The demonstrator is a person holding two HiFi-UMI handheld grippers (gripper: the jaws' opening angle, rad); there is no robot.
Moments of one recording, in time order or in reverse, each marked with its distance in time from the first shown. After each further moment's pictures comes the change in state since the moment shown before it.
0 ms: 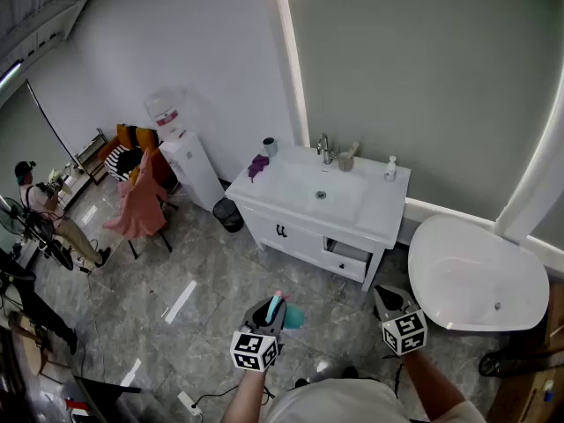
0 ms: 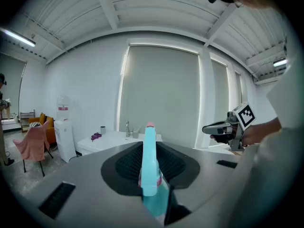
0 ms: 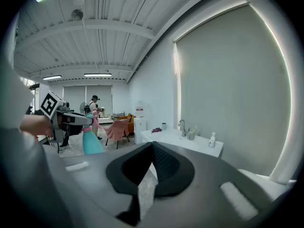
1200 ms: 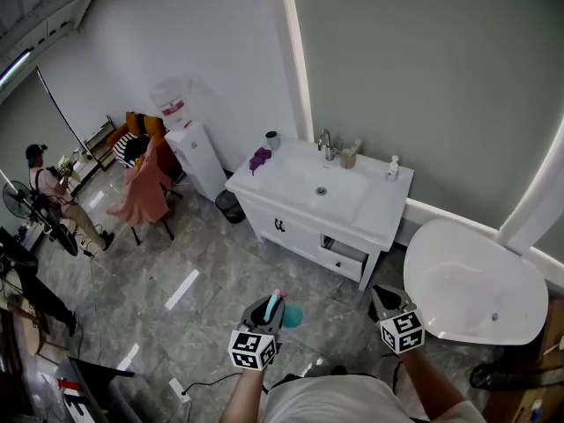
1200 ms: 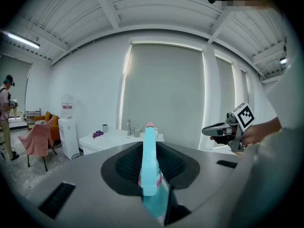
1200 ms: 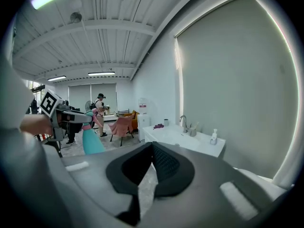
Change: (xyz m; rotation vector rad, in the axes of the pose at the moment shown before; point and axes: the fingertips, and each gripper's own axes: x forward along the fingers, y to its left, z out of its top) left arm 0.020 -0.037 -0.013 -0.030 0.010 0.067; right arm -0.001 -0.043 -0.022 -0.003 0.042 0.072
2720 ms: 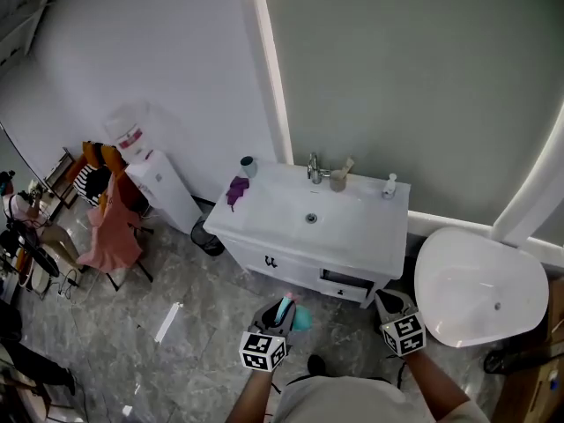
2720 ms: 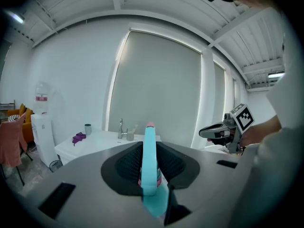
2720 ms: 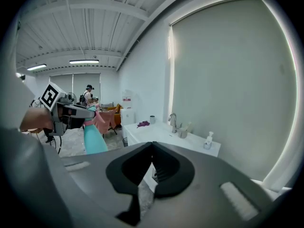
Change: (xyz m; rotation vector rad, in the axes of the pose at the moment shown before) left arm 0.191 0.132 0.045 0.006 0.042 -0.238; right arm 0.179 -0.049 0.042 -0.002 0.086 -0.190
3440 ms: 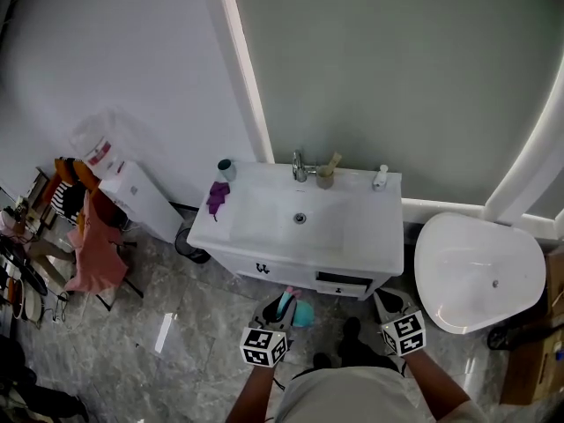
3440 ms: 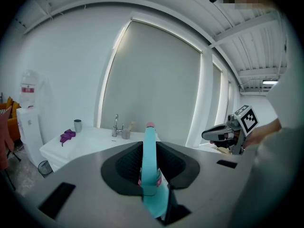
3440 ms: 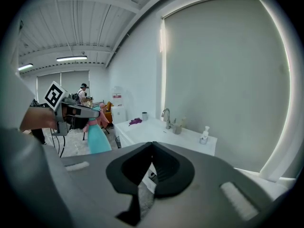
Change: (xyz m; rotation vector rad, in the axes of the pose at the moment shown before) left arm 0.077 0.053 0.006 -0.010 0.052 -0.114; right arm 0.056 -0.013 -0.003 0.055 0.047 -0.098
